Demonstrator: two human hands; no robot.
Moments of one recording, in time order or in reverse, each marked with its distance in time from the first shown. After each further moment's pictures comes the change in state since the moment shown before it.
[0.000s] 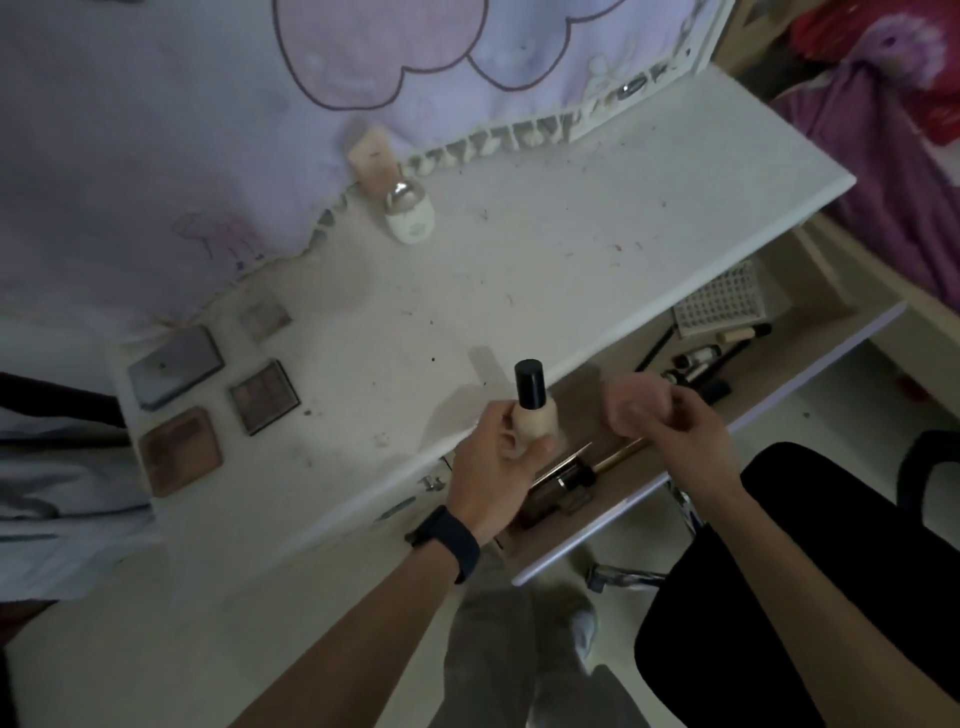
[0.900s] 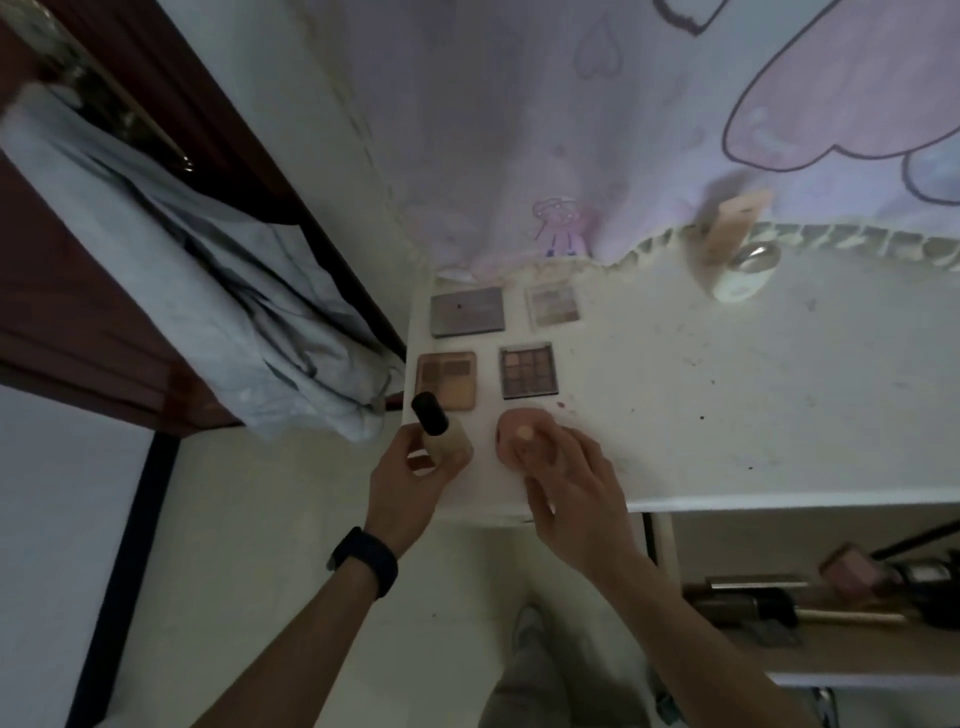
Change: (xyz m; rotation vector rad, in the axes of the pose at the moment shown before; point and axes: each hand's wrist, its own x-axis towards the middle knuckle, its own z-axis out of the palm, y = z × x) left_hand -0.104 -0.111 -0.248 -0.087 0.701 -0.167; right_hand -0.113 -0.092 0.277 -0.471 -0.337 -1.212
